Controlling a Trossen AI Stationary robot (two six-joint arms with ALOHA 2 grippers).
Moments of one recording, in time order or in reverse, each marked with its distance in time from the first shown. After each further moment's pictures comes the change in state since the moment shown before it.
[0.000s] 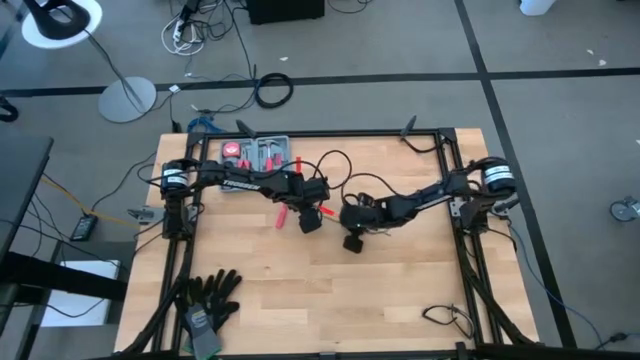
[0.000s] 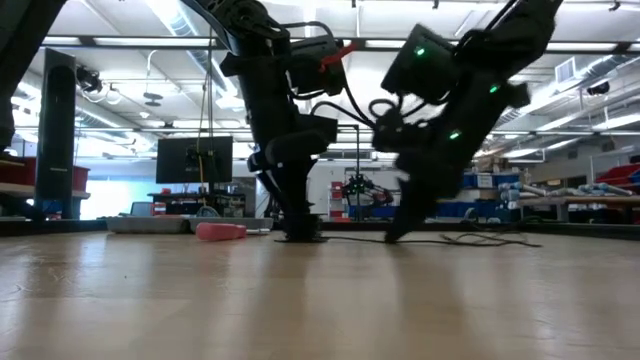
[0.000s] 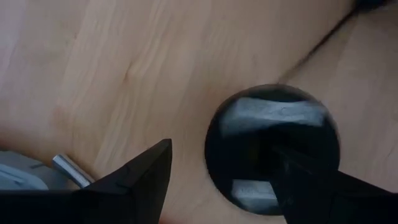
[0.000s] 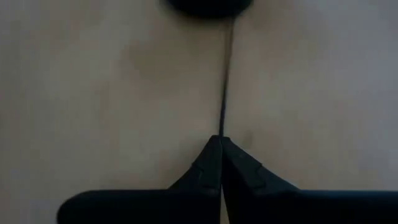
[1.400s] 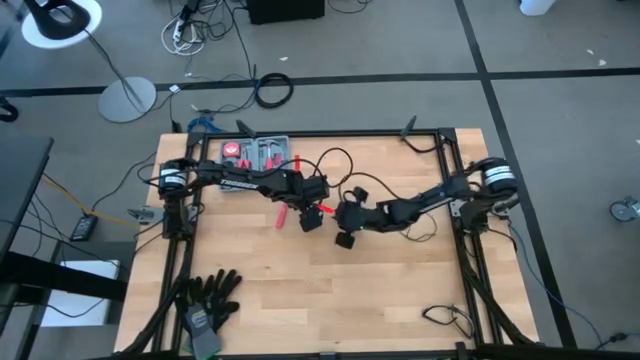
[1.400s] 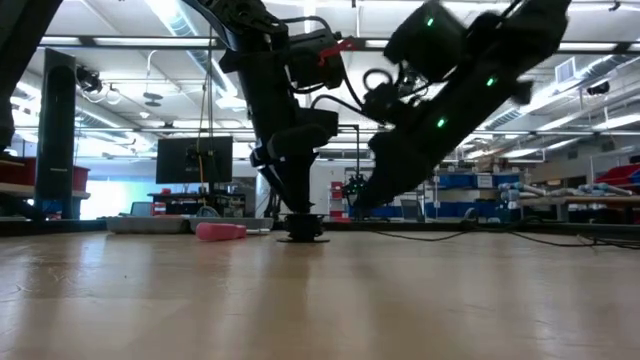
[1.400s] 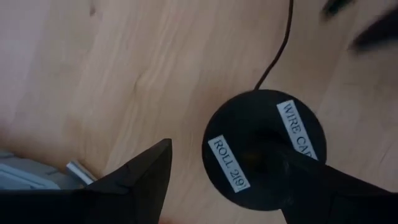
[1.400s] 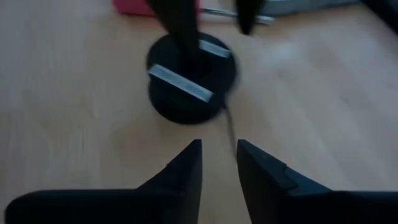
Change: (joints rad) left arm 0.001 -0.020 0.000 0.008 -0.010 0.022; right arm 0.031 -0.059 -0.013 0.212 0.261 -0.097
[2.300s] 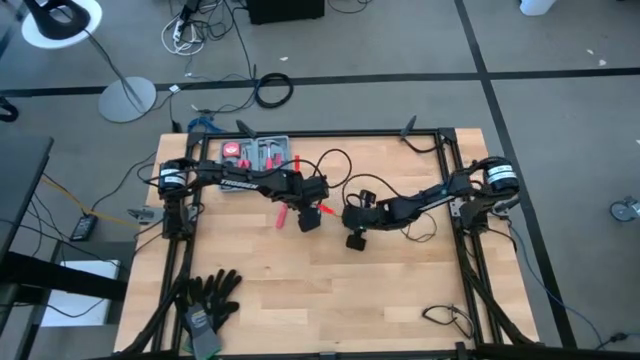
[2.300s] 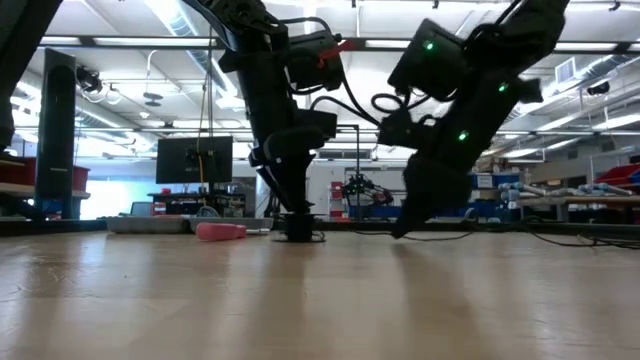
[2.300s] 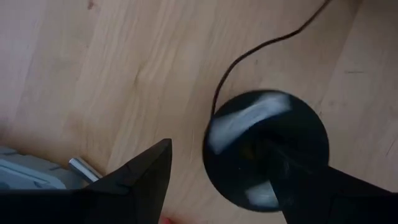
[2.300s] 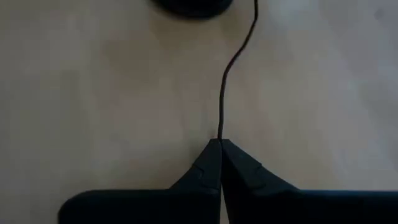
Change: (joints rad) left arm 0.000 0.000 0.000 -0.018 -0.002 0.019; right arm -0.024 0.005 0.001 -0.212 -0.115 0.003
